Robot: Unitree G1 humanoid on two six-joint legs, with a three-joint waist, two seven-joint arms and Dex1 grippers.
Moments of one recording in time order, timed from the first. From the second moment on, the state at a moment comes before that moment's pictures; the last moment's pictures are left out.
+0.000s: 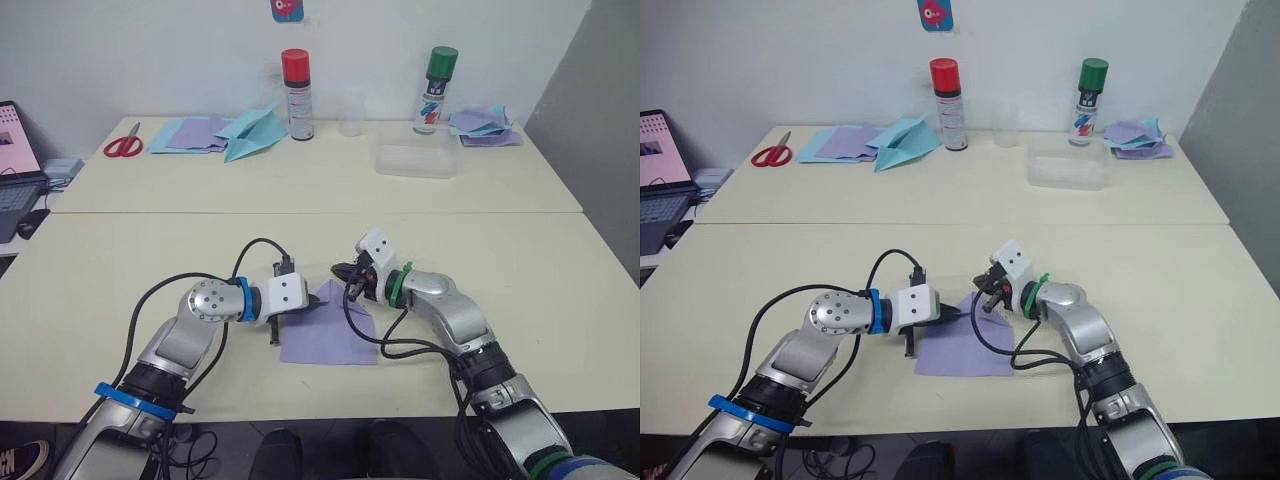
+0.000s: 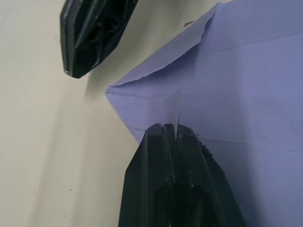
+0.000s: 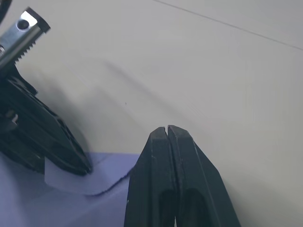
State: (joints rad) left arm -0.39 0.62 -0.30 0.11 0.07 -0.01 -1.02; right arm -0.54 -0.13 0.24 0.18 0.15 0.49 0.67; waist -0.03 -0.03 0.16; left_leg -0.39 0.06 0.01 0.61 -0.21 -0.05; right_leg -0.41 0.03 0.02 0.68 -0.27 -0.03
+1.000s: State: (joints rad) left arm -0.30 0.77 -0.26 -0.10 -0.10 0.17 -1.20; right arm -0.50 -0.15 0.35 0.18 0.09 0.47 0.67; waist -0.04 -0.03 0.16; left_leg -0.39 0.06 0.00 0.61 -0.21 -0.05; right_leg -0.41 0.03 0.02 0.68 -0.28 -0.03
